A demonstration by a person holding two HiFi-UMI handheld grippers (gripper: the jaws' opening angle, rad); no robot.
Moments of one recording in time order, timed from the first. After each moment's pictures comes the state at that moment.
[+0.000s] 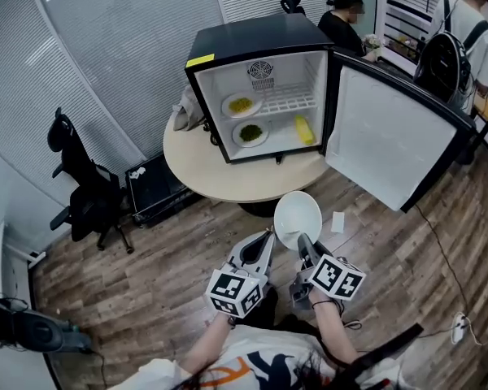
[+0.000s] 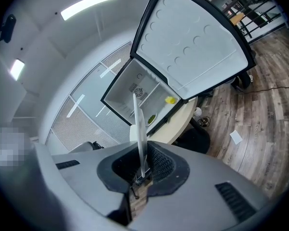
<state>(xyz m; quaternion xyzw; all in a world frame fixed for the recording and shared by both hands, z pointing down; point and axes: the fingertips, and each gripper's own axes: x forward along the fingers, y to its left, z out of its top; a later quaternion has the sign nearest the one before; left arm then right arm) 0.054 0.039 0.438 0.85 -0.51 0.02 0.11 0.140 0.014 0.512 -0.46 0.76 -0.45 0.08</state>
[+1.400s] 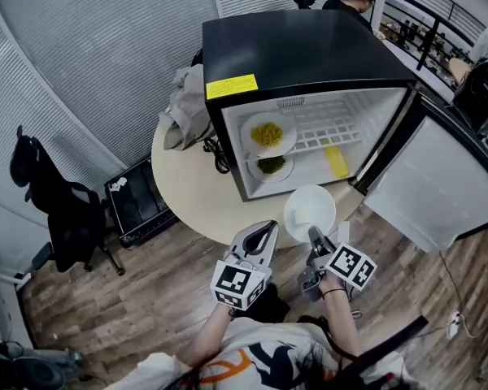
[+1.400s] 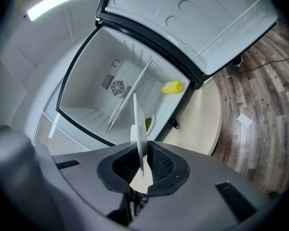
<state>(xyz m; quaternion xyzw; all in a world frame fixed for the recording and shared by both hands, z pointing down) -0.080 -0.185 0.463 0.88 -0.46 0.04 0.09 0.033 -0.199 0.555 -0.50 0.67 -0.53 0.12</state>
